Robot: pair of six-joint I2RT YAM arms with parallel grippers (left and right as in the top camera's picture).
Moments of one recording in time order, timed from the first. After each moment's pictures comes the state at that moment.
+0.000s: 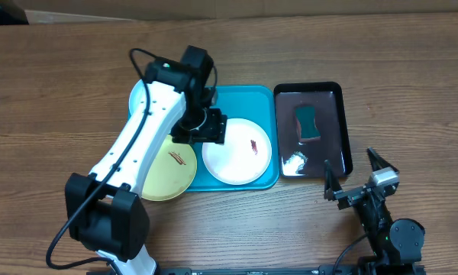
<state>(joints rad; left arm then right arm) -0.35 1.84 1.64 -1.38 0.20 -0.26 0.08 0.01 0.02 0.01 -0.24 0.04</state>
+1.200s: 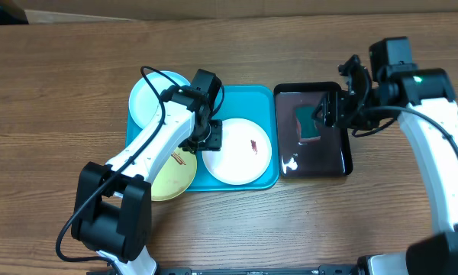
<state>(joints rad) -0.38 1.84 1.34 -0.99 0.05 -0.37 0.09 1.62 1.51 -1.22 -0.39 0.11</state>
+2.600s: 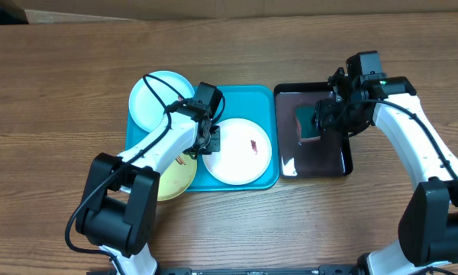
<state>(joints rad) -0.38 1.87 1.20 -0.75 -0.06 -0.39 0.09 1.73 1.33 -0.92 -0.23 0.12</state>
